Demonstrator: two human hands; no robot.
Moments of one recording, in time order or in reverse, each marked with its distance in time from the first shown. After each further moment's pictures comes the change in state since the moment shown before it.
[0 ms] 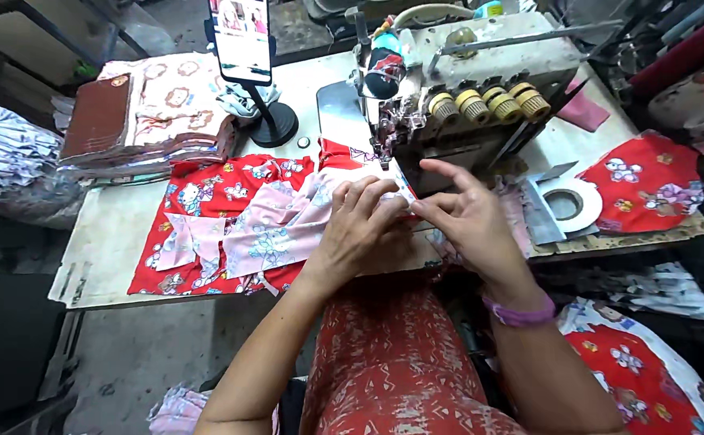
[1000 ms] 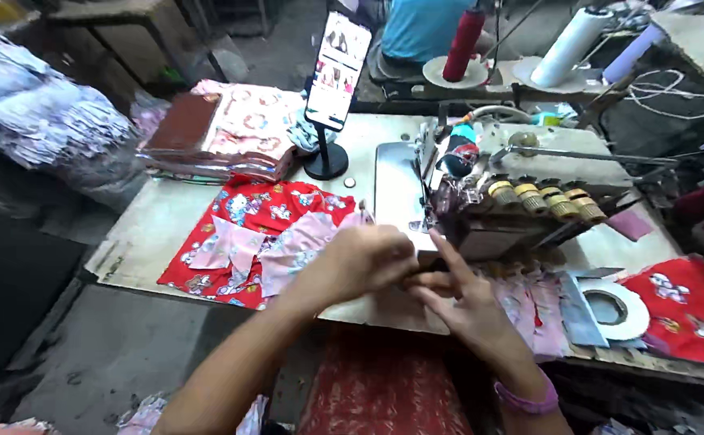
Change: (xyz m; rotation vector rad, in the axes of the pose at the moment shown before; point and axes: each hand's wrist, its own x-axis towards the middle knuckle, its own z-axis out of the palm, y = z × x) left_hand 0.016 -0.024 -0.074 -0.315 -0.175 -0.207; right_hand 0.004 0.024 0.029 -0.269 -0.225 -0.439
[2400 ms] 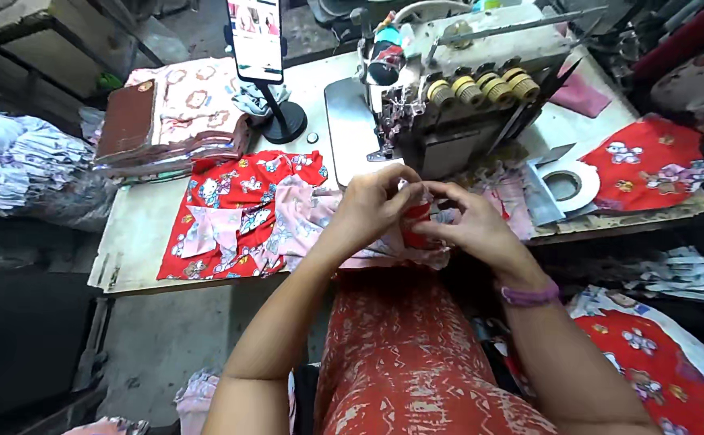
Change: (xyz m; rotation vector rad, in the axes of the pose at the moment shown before) left_hand 0.016 0.039 0.050 -0.264 0.005 -0.228; right_hand -0.034 0.002 -0.035 0.145 0.087 0.406
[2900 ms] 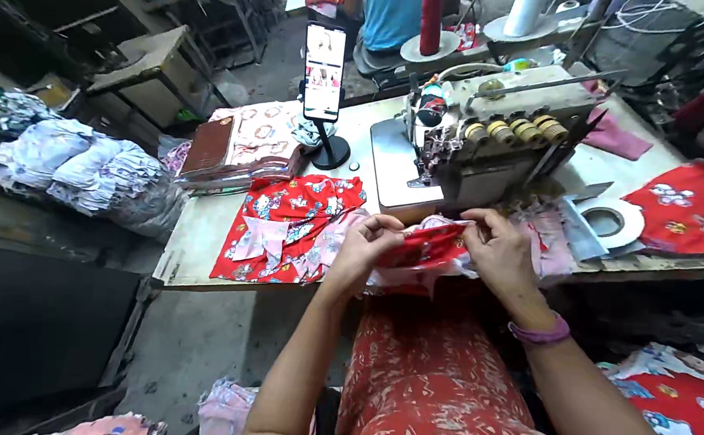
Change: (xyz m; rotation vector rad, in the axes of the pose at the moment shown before) left_hand -0.063 -0.001 -0.025 -0.594 0.216 -0.443; right_hand -0.006 -0.005 0.036 -0.374 0.401 -0.237
